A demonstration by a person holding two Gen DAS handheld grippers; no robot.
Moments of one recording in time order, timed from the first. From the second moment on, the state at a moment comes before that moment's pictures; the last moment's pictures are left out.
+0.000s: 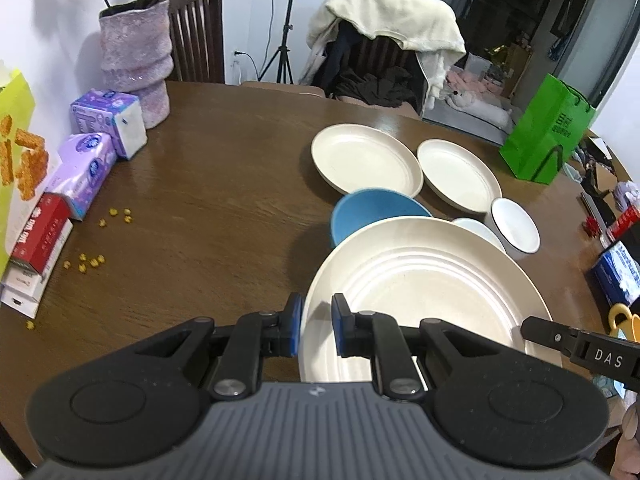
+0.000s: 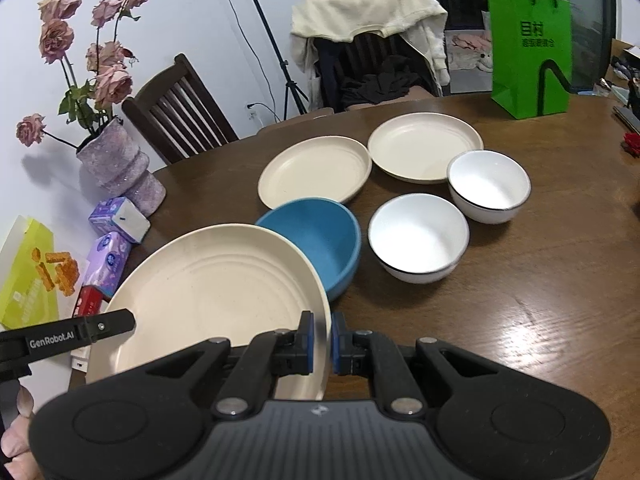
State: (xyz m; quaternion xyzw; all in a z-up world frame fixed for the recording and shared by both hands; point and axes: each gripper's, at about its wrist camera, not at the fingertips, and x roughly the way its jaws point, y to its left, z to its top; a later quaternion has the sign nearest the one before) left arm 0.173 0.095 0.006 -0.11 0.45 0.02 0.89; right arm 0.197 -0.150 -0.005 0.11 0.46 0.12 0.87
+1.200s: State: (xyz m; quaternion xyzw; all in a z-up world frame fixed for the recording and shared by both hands) left arm 0.161 0.022 -0.065 -0.10 0.51 -0.02 0.86; right arm 0.158 -0.232 -0.075 0.13 0.50 0.07 0.85
